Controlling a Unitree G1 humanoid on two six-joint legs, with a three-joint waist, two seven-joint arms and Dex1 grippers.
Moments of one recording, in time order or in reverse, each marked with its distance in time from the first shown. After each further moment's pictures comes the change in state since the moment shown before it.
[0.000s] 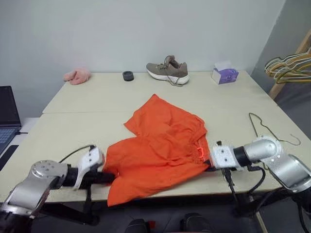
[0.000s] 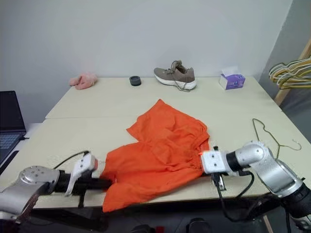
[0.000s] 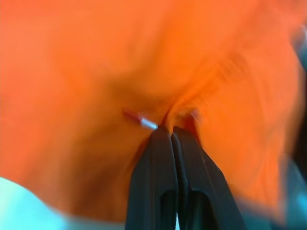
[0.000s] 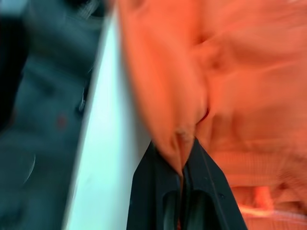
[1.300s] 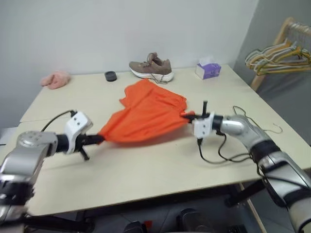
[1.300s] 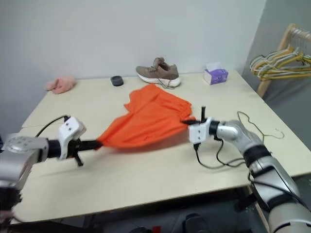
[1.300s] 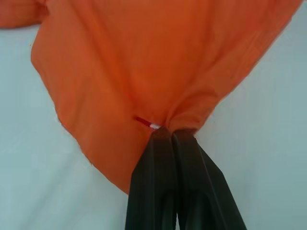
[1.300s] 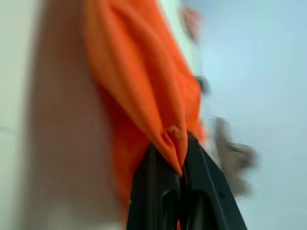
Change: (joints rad) left arm -0.008 0.196 0.054 0.000 0.049 0.107 0.017; right arm -0.254 0.196 0.200 0.850 -0.378 -1.116 -0.421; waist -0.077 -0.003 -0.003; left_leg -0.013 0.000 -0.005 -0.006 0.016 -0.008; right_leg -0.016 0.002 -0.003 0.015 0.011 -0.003
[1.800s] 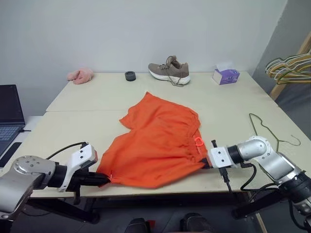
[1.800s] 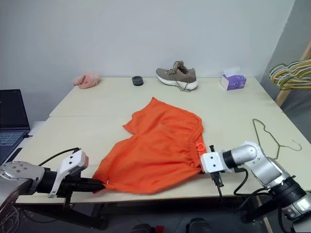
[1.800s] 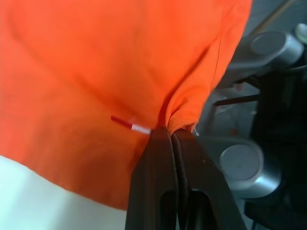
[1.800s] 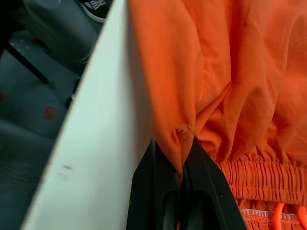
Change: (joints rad) left arm 0.253 0.069 0.017 -0.294 -0.113 0.089 -0.128; right arm 0.291 -0.233 -0.045 -0.672 0.267 0.719 0.459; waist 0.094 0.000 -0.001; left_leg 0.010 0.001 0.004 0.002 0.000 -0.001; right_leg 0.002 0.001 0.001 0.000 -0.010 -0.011
